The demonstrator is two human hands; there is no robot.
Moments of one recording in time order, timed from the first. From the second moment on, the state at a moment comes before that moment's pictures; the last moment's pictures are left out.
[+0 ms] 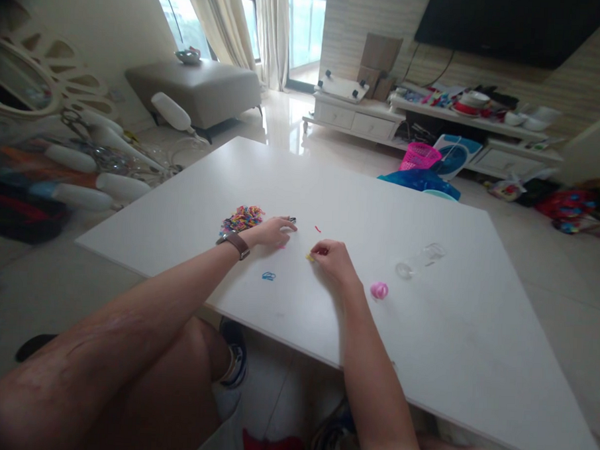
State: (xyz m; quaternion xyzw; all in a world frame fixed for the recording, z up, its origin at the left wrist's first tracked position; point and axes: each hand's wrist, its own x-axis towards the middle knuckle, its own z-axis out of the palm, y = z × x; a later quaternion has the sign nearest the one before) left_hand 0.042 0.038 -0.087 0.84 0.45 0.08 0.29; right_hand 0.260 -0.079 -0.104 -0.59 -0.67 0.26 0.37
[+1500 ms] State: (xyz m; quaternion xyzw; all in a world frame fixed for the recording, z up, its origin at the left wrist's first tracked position) left_hand -0.051 0.044 -0.044 0.85 0.46 -0.02 0.25; right_hand 0.260 -0.080 -0.097 -0.57 -0.72 0.18 0.35
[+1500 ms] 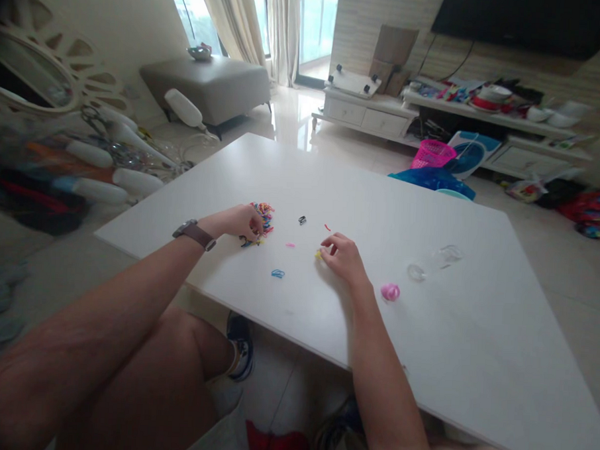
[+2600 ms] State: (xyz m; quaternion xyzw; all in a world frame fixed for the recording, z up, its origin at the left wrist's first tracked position) left_hand -0.052 0.044 -0.043 0.85 0.48 0.05 0.22; right_hand 0.256 -0.081 -0.098 -0.56 -0.73 0.18 0.36
